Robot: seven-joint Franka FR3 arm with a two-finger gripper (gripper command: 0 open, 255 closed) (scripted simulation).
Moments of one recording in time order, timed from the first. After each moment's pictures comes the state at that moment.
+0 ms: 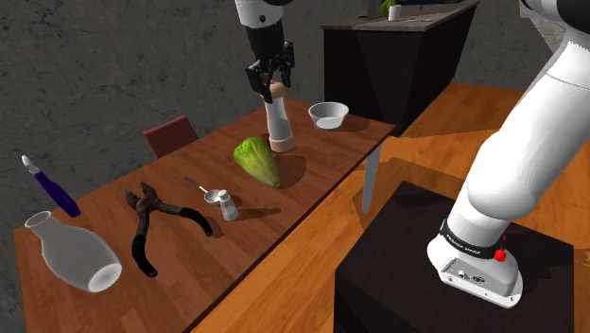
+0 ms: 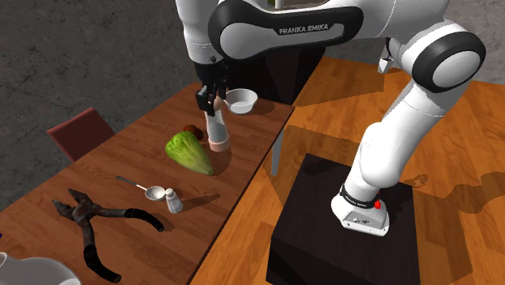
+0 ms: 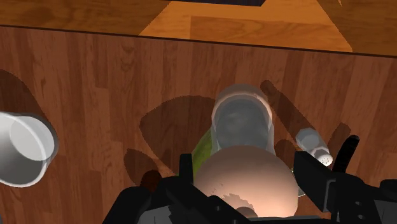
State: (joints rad) arm 0.03 -0.15 0.36 -1.75 -0.15 1.63 0.30
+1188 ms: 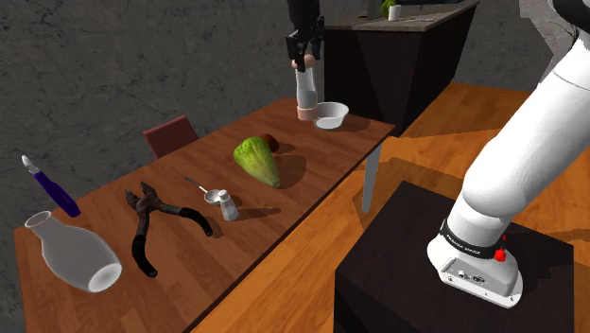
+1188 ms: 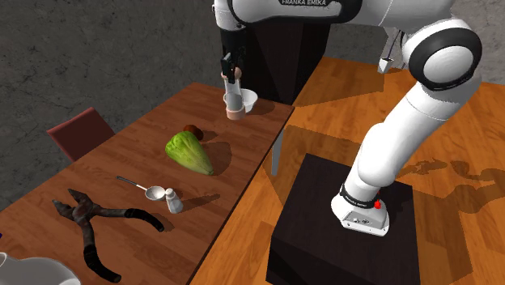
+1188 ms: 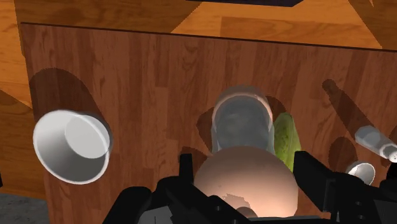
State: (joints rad) arm -0.08 -0.21 0.18 -1.75 -0.15 1.61 0.01
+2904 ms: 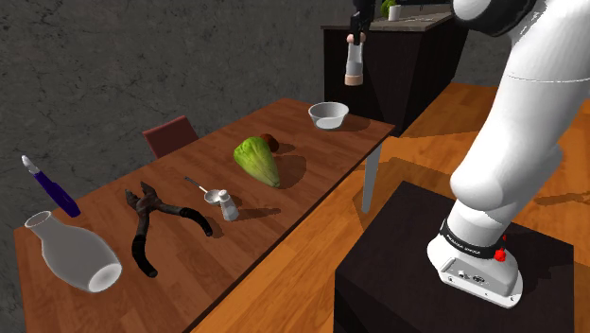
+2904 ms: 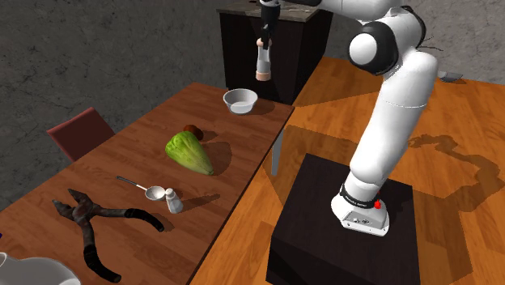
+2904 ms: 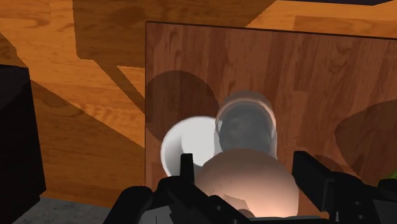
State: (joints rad) arm -0.35 0.10 -0.17 -1.41 -0.09 1.68 -0.60
